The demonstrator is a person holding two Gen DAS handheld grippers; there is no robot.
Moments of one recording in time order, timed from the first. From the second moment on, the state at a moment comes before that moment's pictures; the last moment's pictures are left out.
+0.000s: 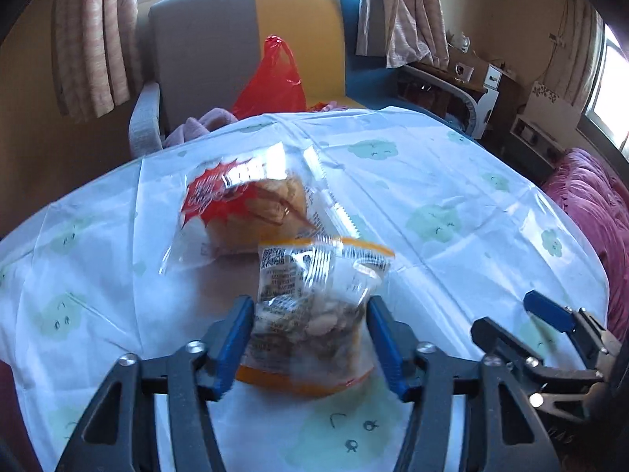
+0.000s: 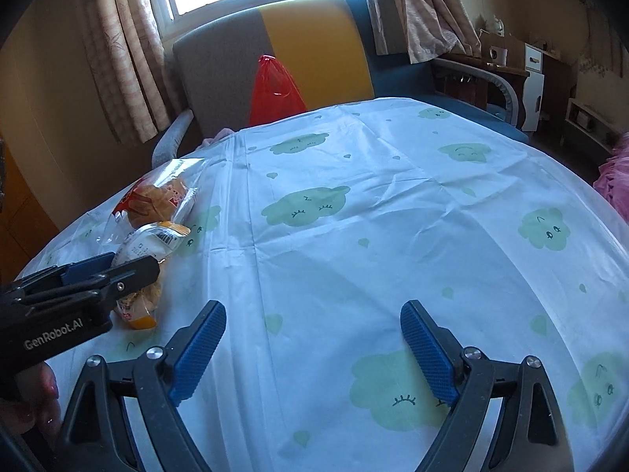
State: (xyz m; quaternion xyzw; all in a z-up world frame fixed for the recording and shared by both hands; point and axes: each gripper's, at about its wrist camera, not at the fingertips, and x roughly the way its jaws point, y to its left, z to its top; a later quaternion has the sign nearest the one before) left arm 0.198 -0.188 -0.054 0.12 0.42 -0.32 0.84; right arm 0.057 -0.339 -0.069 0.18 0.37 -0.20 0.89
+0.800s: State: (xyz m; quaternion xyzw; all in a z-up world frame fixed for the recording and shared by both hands) left arm 0.162 -0.032 -0.060 -0.04 0.40 -0.18 0.90; right arm 0.054 -0.339 -0.059 0.19 0.36 -0.18 0.89
